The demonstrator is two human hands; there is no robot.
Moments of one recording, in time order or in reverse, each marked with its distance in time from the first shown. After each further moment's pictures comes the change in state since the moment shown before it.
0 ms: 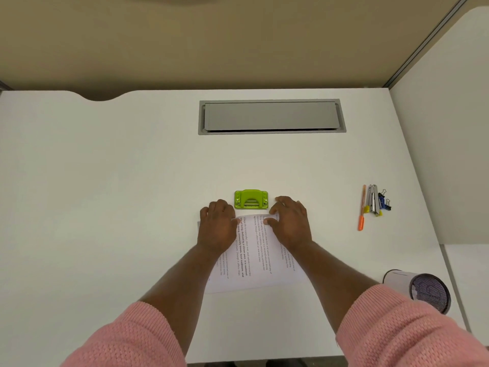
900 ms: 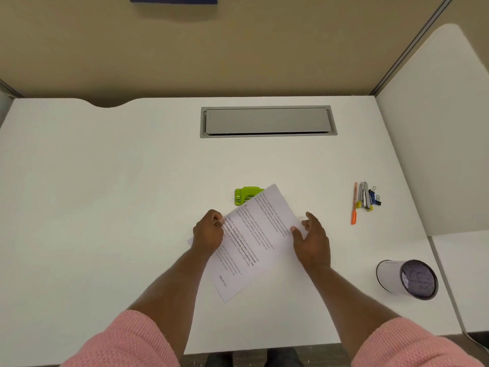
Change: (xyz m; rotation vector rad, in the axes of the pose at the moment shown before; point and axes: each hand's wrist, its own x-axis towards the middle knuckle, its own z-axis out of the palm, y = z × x) left_hand -0.030 -0.016 -0.011 -0.632 -0.080 -0.444; right_hand -0.079 0.032 -0.003 0.295 0.229 0.390
